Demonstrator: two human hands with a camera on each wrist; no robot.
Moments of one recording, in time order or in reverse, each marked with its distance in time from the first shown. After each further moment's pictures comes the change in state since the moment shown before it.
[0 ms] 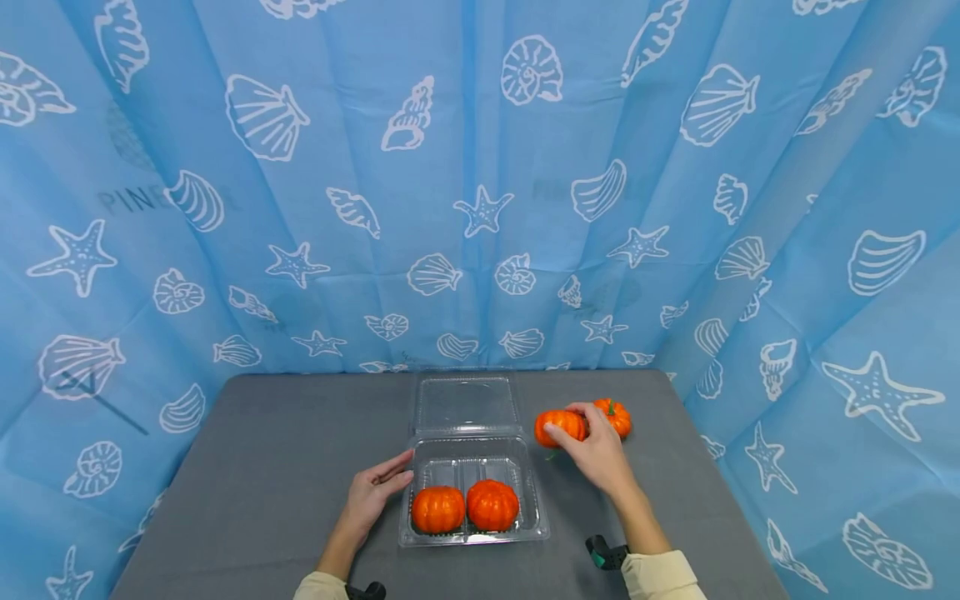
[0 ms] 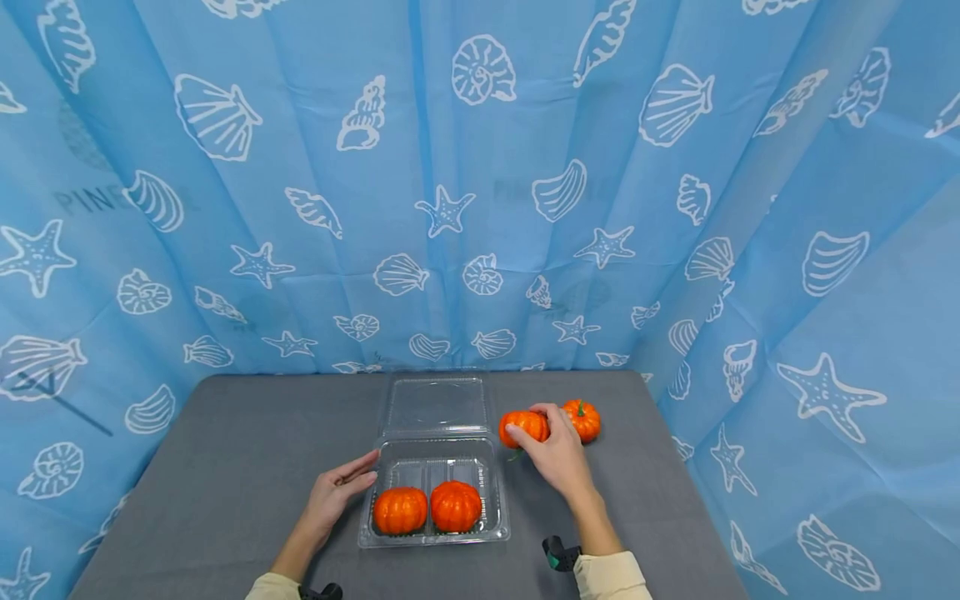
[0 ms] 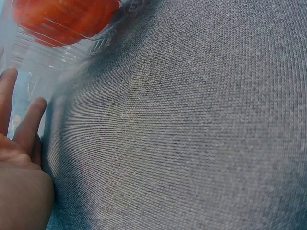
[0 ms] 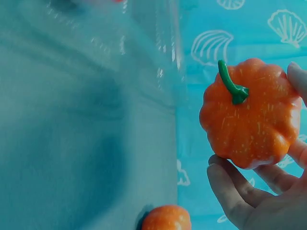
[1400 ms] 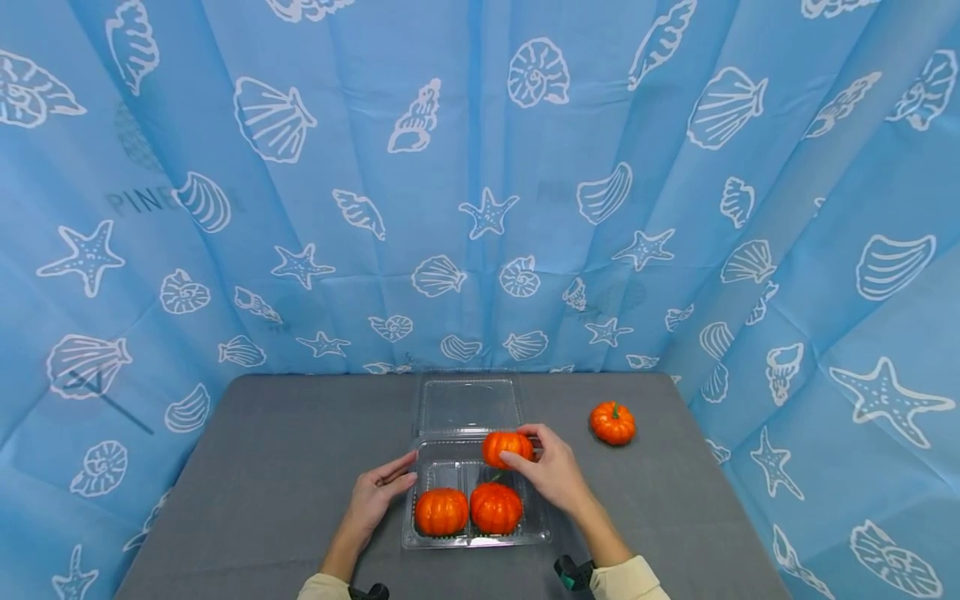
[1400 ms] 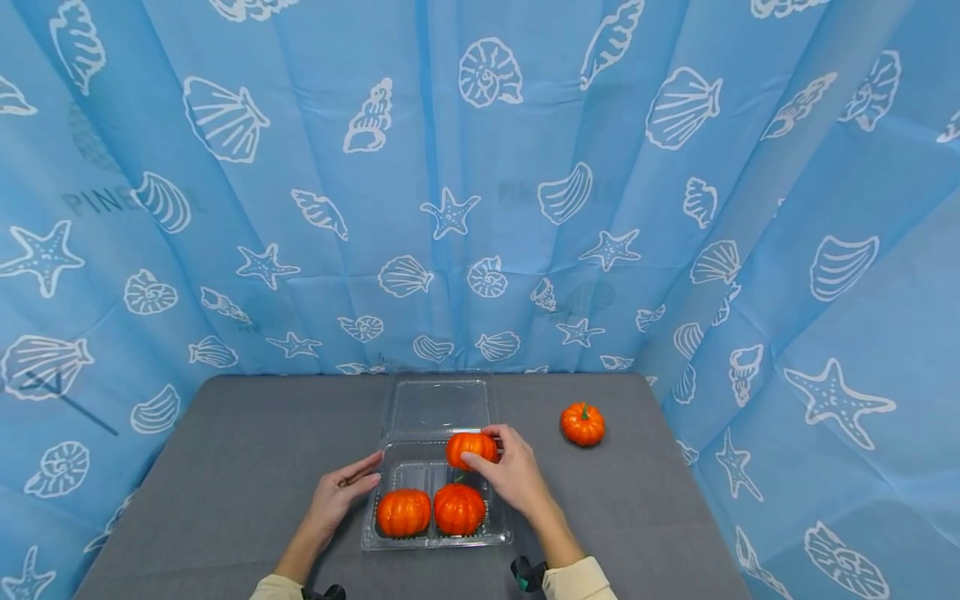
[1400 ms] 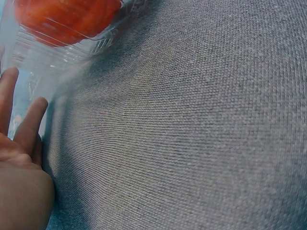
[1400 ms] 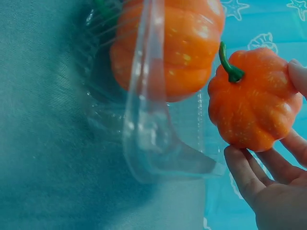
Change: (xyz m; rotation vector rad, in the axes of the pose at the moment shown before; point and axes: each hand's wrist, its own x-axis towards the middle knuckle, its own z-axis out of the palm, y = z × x) left_hand 0.001 -0.001 -0.001 -0.005 0.003 0.008; right_hand -0.015 -0.023 0.061 0.153 -0.169 -0.055
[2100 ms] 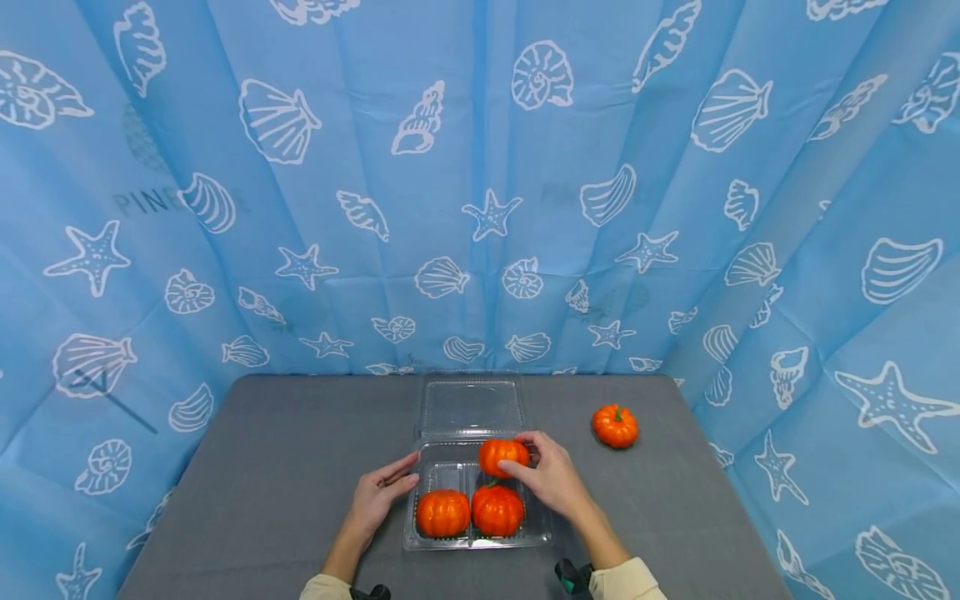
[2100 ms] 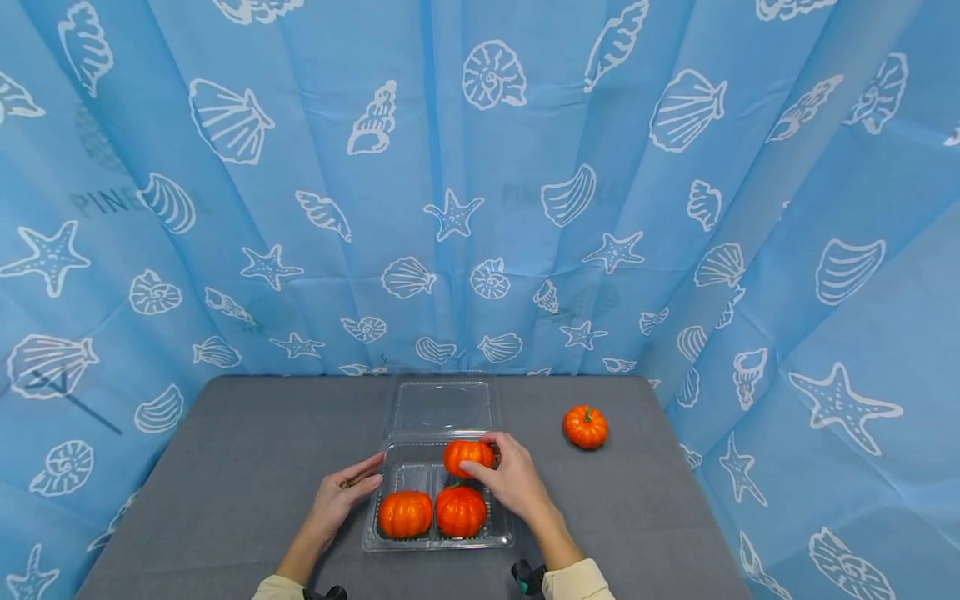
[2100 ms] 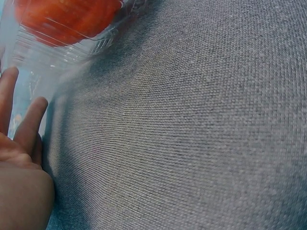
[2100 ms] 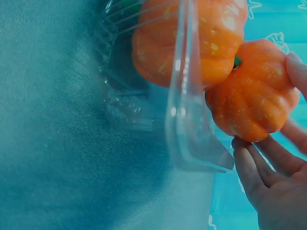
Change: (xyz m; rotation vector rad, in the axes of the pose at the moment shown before) left_hand -0.001 0.001 0.000 -0.022 -0.005 0.022; right_hand 0.001 0.005 0.007 -0.109 -0.021 -0.032
